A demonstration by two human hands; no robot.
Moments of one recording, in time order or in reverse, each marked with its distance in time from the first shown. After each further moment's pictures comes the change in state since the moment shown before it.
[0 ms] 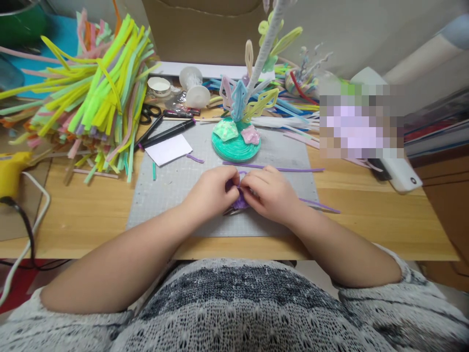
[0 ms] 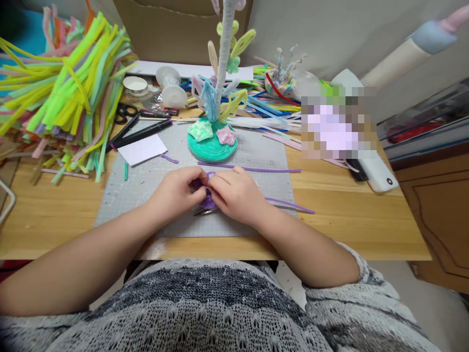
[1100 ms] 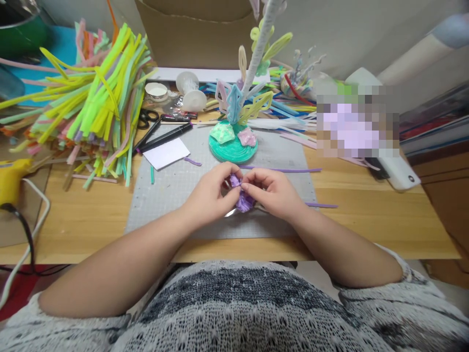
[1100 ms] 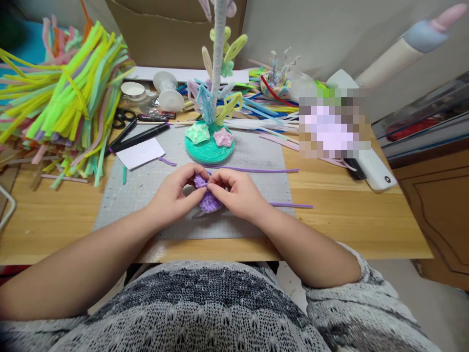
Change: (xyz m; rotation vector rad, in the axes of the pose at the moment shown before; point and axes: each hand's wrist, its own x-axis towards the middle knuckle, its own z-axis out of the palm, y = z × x) left_hand -0.002 0.003 -0.002 -0.220 0.053 0.132; right_hand 0.005 -0.006 -0.010 0.852 -0.020 0.621
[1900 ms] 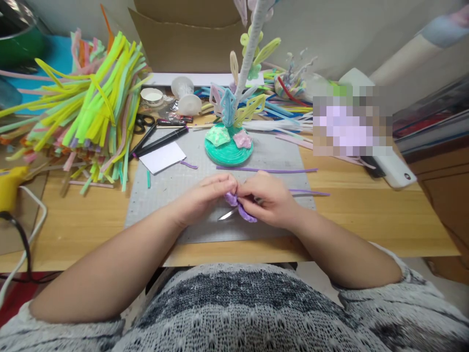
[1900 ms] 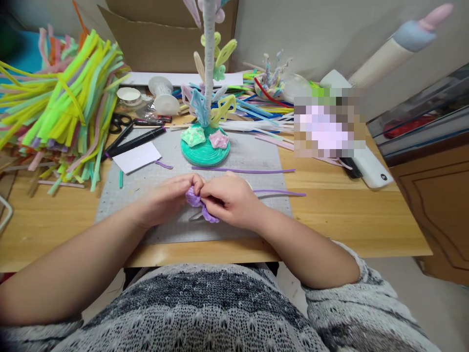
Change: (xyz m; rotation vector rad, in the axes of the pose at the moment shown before) left_hand 0.003 -0.004 -0.006 -0.945 -0.285 -0.386; right_hand -0.004 0.000 -0.010 -0.394 -0.048 -0.615
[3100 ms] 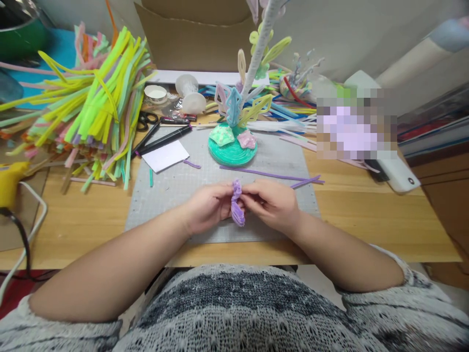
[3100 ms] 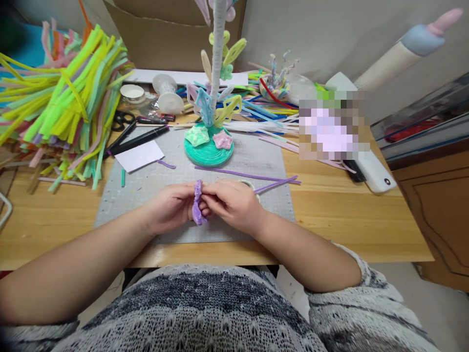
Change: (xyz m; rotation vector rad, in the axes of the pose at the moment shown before) left_hand 0.002 -0.014 0.011 -0.382 0.088 -0.261; right_hand -0.006 -0.003 0.014 -0.090 0.128 0.082
